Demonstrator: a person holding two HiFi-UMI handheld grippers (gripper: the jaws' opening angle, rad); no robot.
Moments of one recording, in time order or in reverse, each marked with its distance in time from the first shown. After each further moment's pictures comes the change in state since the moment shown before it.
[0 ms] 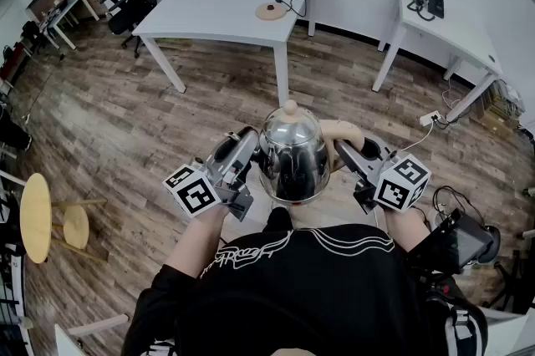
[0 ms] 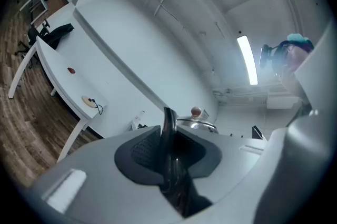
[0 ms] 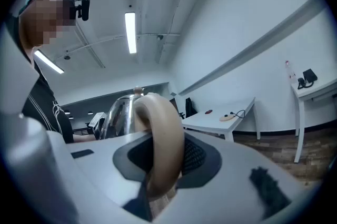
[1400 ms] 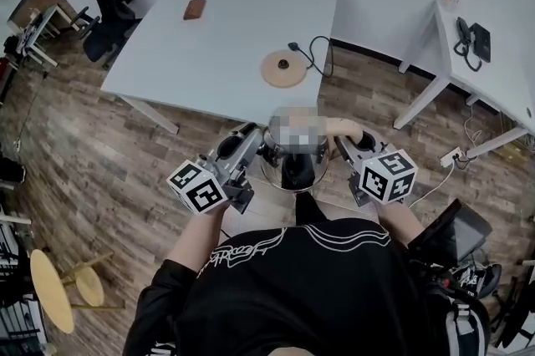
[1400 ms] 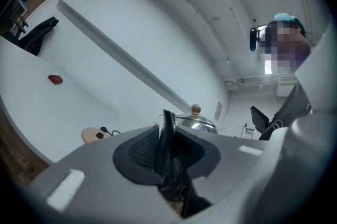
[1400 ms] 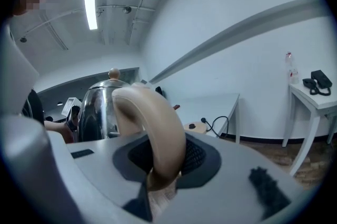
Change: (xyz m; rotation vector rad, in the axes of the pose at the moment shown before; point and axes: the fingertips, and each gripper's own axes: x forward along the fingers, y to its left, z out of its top) left arm 0.277 0.360 0.180 0.125 0.082 0.003; right arm 0.357 -0.366 0.058 0.007 0.140 -0.260
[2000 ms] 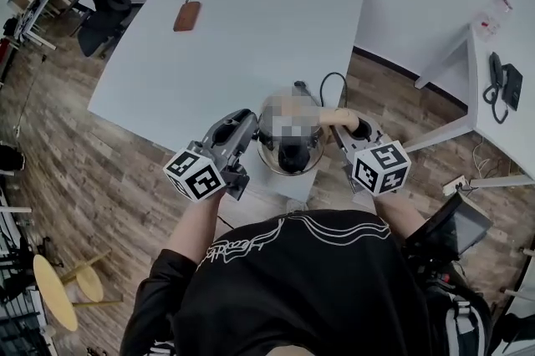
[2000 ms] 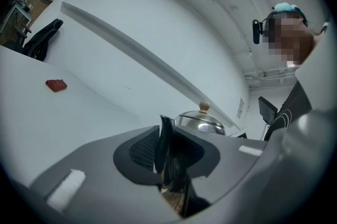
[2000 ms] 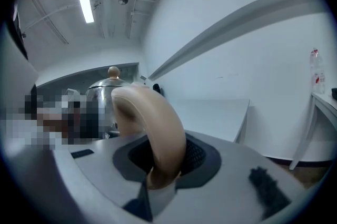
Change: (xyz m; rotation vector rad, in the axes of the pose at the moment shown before) left arm 0.140 0.185 0.059 0.026 0.032 0.147; right arm 0.193 -0.137 0.067 -0.068 0.032 0.045
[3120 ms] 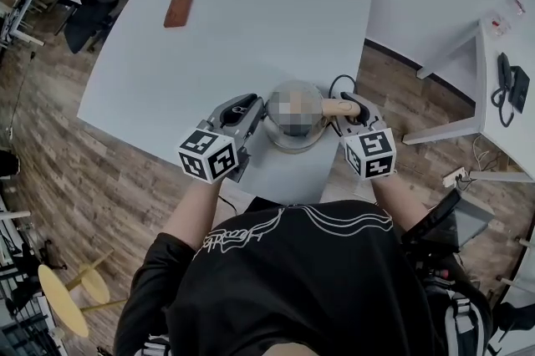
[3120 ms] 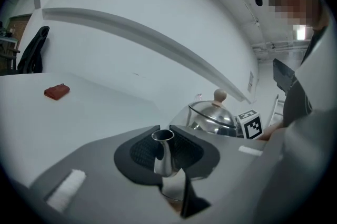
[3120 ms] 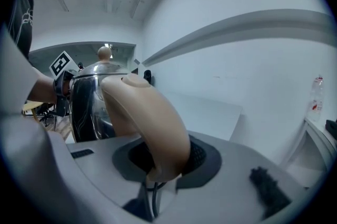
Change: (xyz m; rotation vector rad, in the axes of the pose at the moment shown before) left arm 0.049 0.088 -0.022 0.129 0.223 0.091; right arm 0.084 -0.044 -0.026 -0.192 0.100 -0.156
